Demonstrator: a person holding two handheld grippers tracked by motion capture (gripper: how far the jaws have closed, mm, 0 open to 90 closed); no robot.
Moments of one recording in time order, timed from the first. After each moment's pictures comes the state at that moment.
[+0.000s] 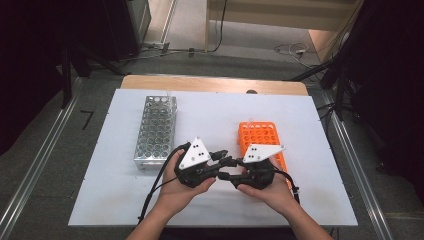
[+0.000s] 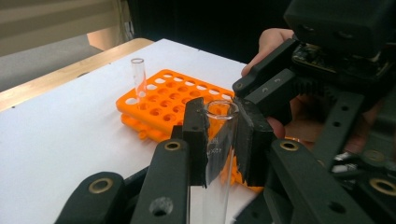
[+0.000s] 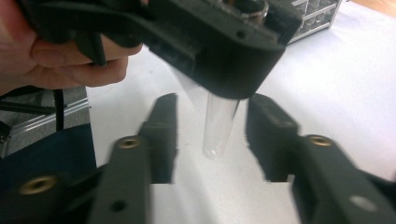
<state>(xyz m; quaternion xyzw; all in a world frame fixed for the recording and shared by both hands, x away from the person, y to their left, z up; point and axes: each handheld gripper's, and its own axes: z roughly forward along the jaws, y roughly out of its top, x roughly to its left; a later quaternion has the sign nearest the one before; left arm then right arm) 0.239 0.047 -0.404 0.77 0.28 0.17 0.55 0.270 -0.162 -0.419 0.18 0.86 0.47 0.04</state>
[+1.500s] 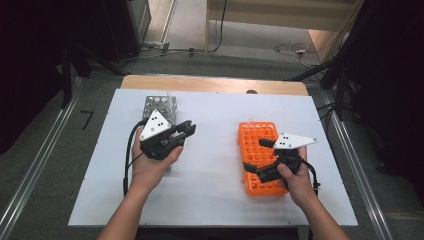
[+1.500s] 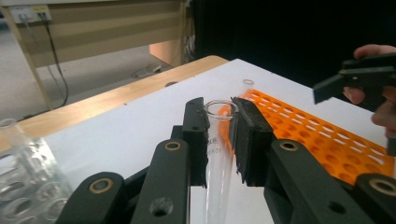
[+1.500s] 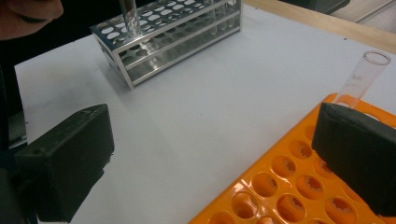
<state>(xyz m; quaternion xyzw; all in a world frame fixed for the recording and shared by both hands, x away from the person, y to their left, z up) 0.279 0.127 -0.382 0.71 0.36 0.24 0.55 0.300 -0.228 -0.419 0.26 0.83 0.49 0.09</state>
